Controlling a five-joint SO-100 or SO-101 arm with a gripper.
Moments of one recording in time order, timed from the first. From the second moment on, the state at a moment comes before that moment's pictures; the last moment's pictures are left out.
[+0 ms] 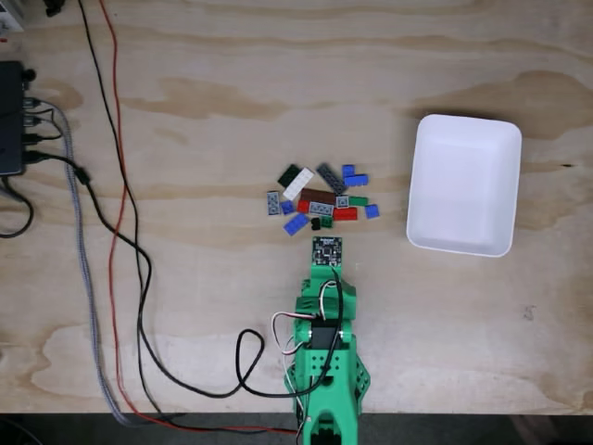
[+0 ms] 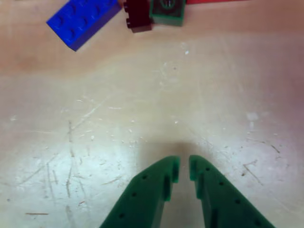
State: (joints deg) arm -2.2 190.8 177.7 73.4 -83.5
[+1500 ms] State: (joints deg) arm -11.2 94.7 125.0 53.8 -44.9
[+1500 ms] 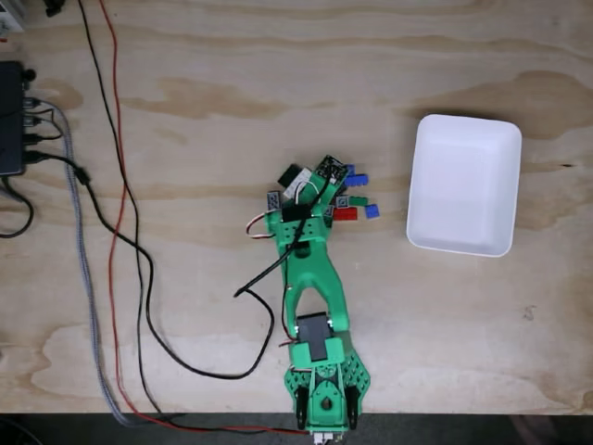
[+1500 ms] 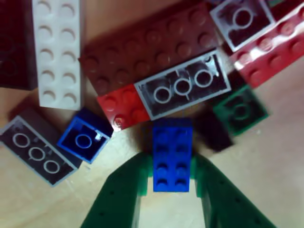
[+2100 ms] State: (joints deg) arm -3.4 123.7 104.9 82.0 -48.4
